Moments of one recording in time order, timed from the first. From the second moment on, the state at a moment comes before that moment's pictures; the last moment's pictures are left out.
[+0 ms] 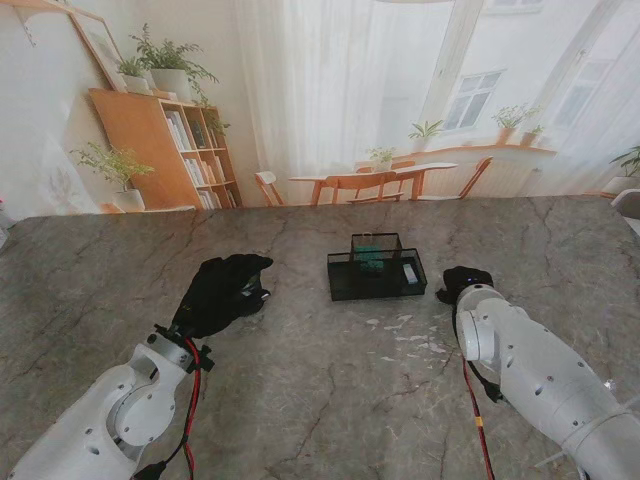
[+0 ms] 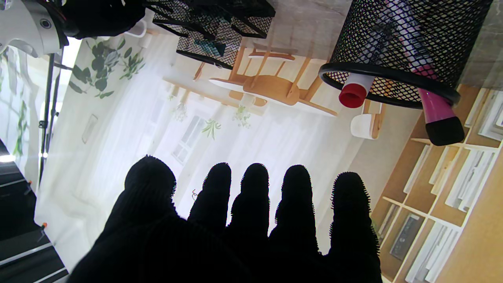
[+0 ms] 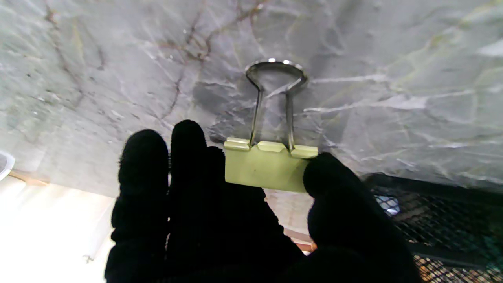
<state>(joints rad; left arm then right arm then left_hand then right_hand) 1.61 -1.11 -1.22 -1.57 0.90 -0.32 0.35 -1.14 -1.02 0.89 -1.14 -1.01 0.37 0.17 0.85 0.10 -0.03 -0.03 0.40 0.15 0.15 0.60 0.47 0.15 0.11 0.39 0.38 0.16 0.17 0.42 0.06 0.27 0.62 0.65 0.83 -0.16 0.30 -0.01 0.49 0.43 0.46 0.86 0.64 0.35 0.71 0.61 0.78 0.20 0.88 0.47 0.60 0.26 1.38 0.46</state>
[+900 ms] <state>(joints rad) 1.61 -1.11 -1.22 -1.57 0.90 -0.32 0.35 -1.30 -1.04 1.09 -1.26 -1.03 0.31 0.10 0.85 0.10 -0.03 -0.06 0.41 0.15 0.15 0.60 0.47 0.14 0.11 0.39 0.38 0.16 0.17 0.42 0.06 0.27 0.62 0.65 0.76 -0.46 0.63 -0.10 0.52 0.24 0.93 0.59 0.84 0.40 0.71 0.61 1.07 0.09 0.89 0.42 0.96 0.16 1.39 0.23</state>
